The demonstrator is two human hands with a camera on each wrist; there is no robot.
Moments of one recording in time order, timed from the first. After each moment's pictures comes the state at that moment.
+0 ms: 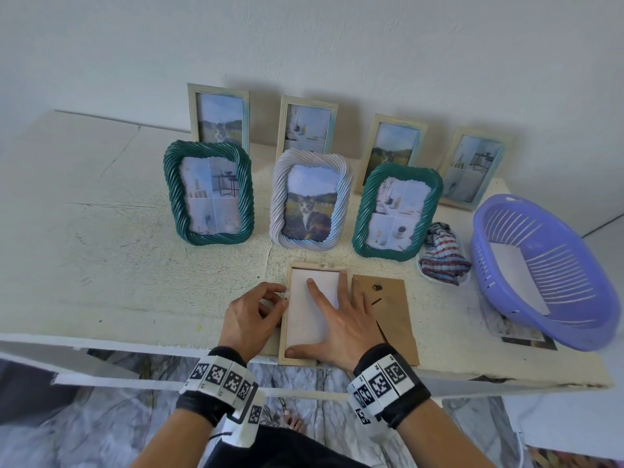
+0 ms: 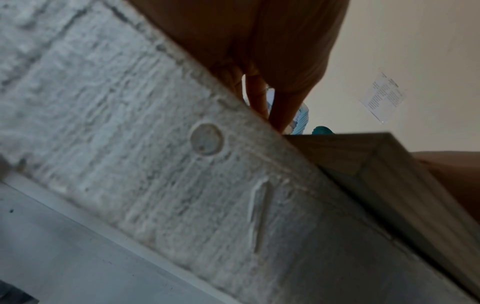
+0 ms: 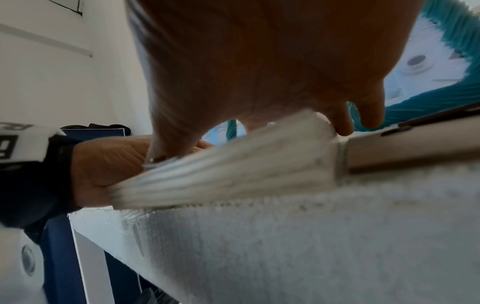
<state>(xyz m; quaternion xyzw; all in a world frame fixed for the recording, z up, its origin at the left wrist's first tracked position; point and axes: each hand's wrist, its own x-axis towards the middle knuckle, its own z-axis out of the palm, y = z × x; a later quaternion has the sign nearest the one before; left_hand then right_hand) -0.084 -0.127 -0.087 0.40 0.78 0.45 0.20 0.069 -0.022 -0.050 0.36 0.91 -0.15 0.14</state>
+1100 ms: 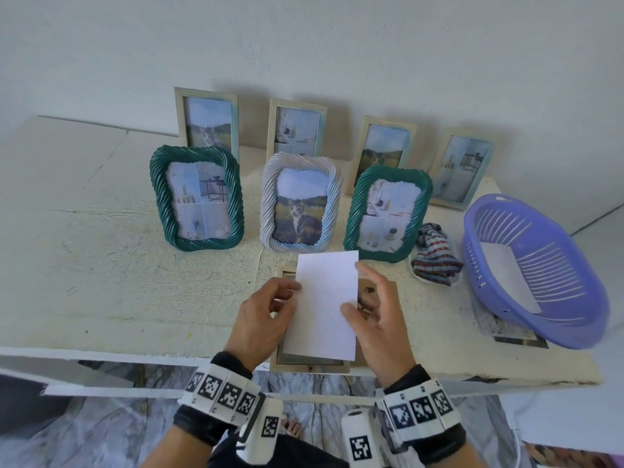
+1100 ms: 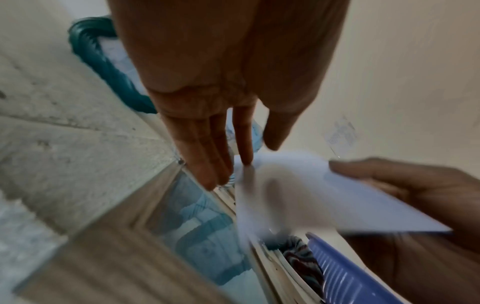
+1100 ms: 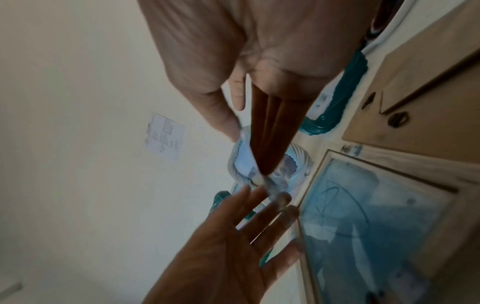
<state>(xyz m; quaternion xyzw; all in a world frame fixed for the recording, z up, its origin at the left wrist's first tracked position) -0.063 -0.114 -0.047 0.38 0.70 0.51 0.32 0.109 -0.021 -0.013 0.37 0.67 -0.56 -0.31</state>
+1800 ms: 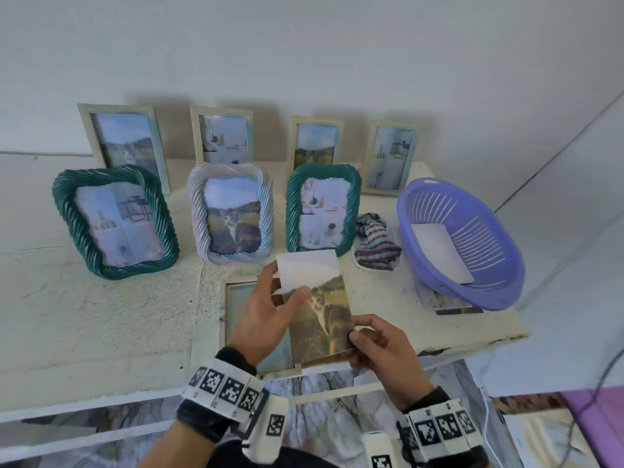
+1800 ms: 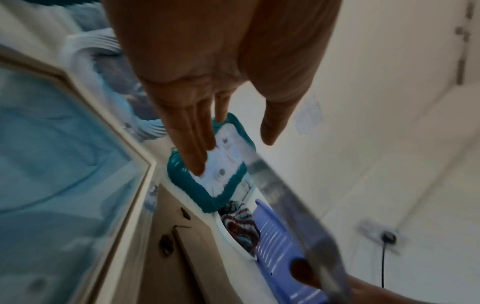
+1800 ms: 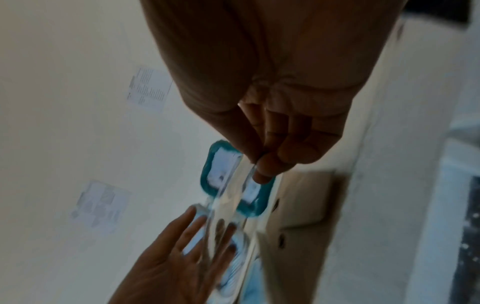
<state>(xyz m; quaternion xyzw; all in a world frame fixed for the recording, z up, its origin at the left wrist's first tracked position) -0.007 -0.055 -0.024 0.39 0.62 0.55 0.41 0.204 -0.011 -0.027 0.47 0.53 -0.66 -0.27</state>
